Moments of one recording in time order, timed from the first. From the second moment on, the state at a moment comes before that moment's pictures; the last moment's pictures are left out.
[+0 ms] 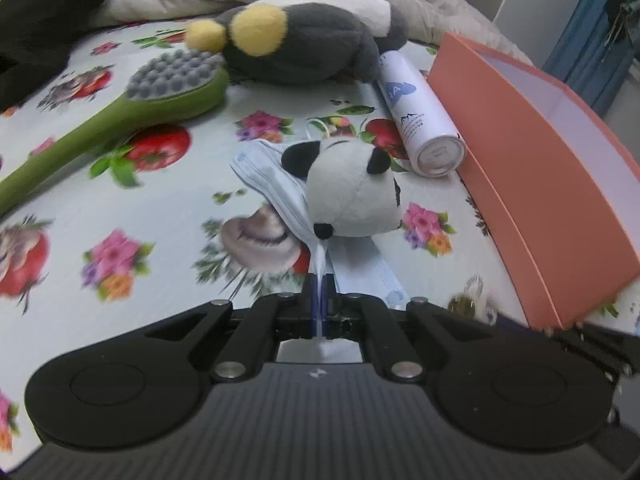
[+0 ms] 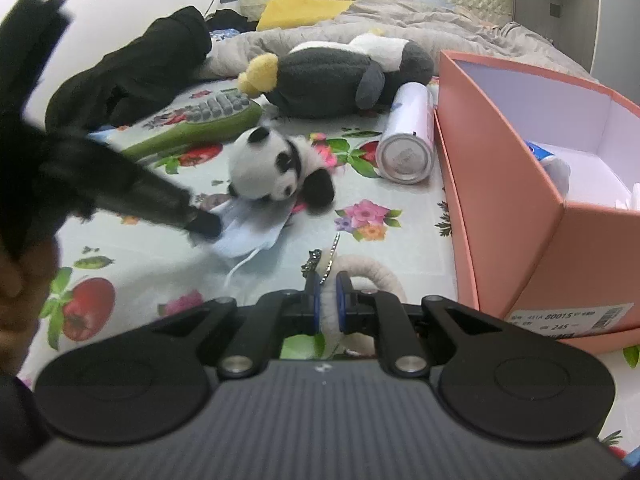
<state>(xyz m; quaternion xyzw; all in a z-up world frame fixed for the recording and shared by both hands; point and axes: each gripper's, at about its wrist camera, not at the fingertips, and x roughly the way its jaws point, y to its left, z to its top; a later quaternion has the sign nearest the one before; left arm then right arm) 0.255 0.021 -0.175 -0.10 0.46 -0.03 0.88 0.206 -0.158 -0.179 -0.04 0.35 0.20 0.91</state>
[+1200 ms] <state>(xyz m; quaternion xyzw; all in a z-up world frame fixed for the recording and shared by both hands) 0.133 0.095 -0.158 -0.14 0.42 0.00 0.90 0.178 -0.144 -0.180 -0.05 0.37 0.19 0.91</state>
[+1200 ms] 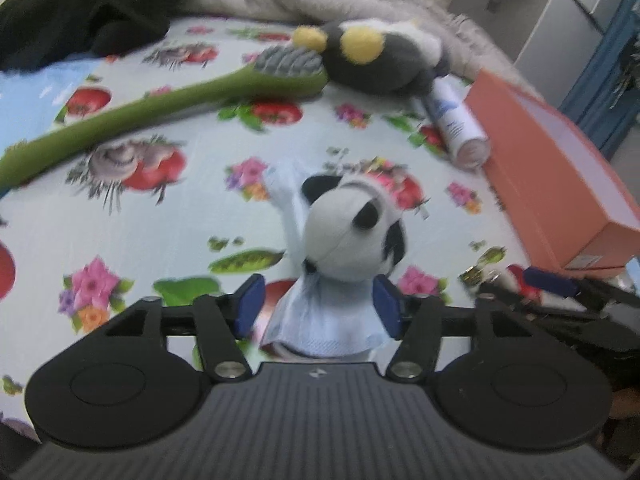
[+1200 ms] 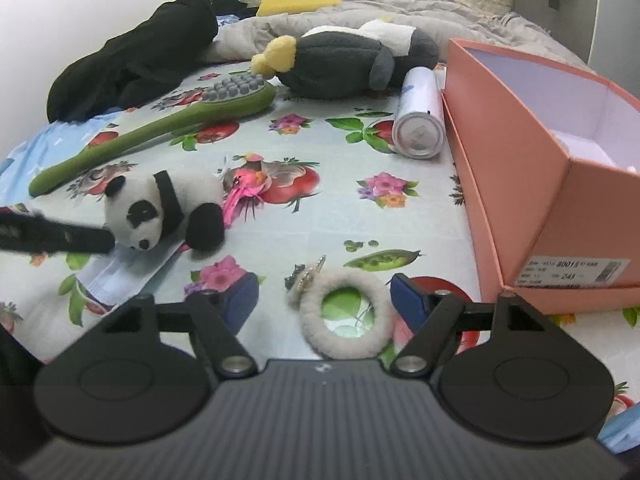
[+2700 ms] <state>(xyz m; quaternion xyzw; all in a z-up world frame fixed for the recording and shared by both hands) 0.161 0.052 -0.116 -0.12 0.34 0.03 0.93 0.184 -0.153 -0.151 -0.02 0.36 0.18 0.92</state>
